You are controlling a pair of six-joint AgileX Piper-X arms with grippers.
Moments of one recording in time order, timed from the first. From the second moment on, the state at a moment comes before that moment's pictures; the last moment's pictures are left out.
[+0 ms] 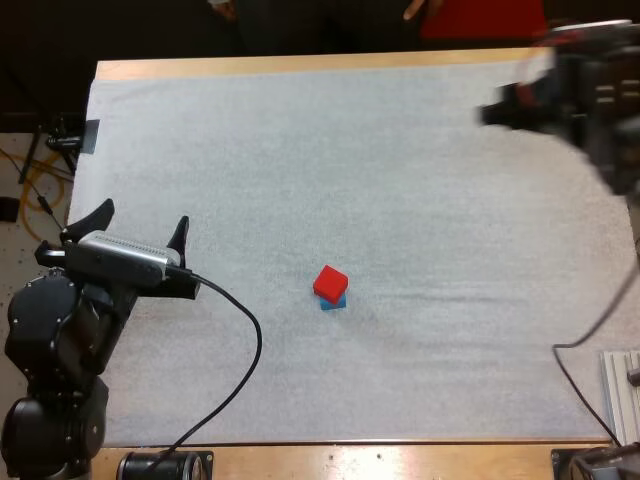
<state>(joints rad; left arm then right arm) 0.01 0.58 -0.85 0.63 0.17 -1.59 0.20 1.46 -1.52 0.84 0.04 -1.81</state>
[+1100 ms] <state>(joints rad) 0.01 0.02 -0.70 0.78 0.19 -1.69 0.05 0.14 -0.73 0.86 -0.03 -1.83</state>
